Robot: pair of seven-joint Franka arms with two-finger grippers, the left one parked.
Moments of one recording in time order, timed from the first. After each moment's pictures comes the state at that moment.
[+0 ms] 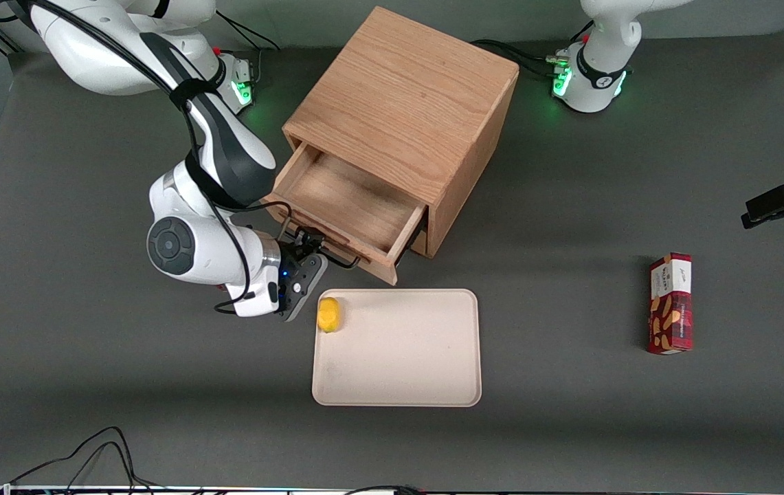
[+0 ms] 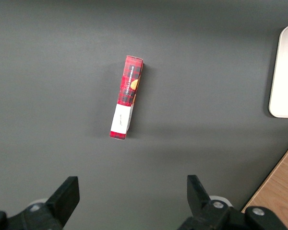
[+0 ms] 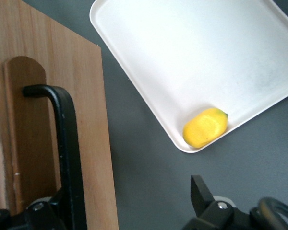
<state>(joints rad) 0.13 0.56 0.36 -1.46 0.15 1.92 -0.50</state>
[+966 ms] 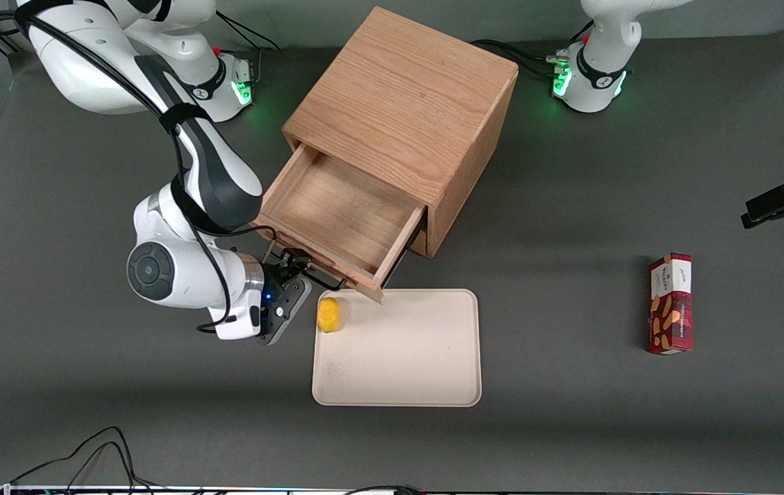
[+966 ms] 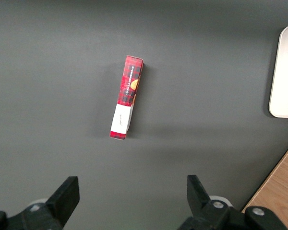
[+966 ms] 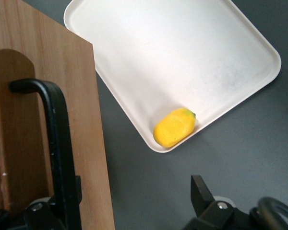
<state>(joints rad) 0.13 0.62 0.32 -1.37 0.13 1.90 -0.53</state>
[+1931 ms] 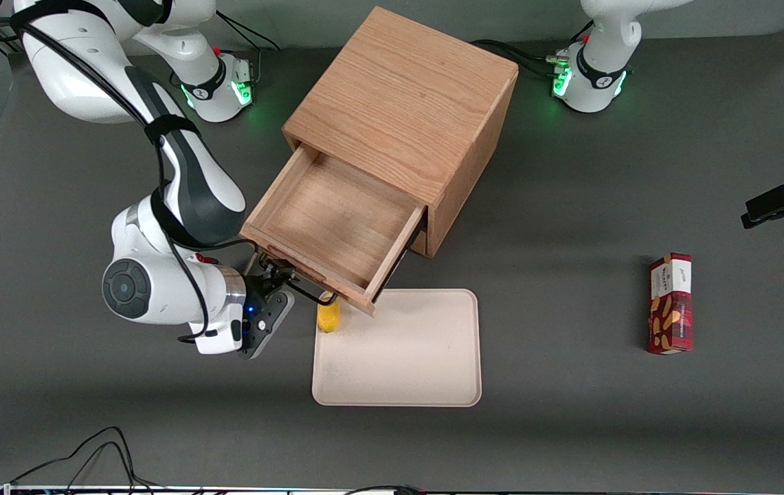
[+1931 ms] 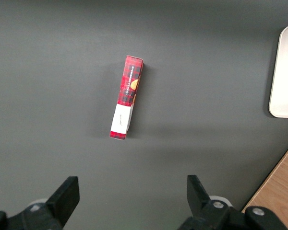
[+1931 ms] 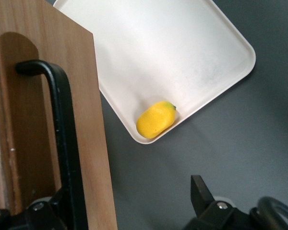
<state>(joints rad) 0.13 0.67 0.28 -1.25 0.12 1.81 -0.56</state>
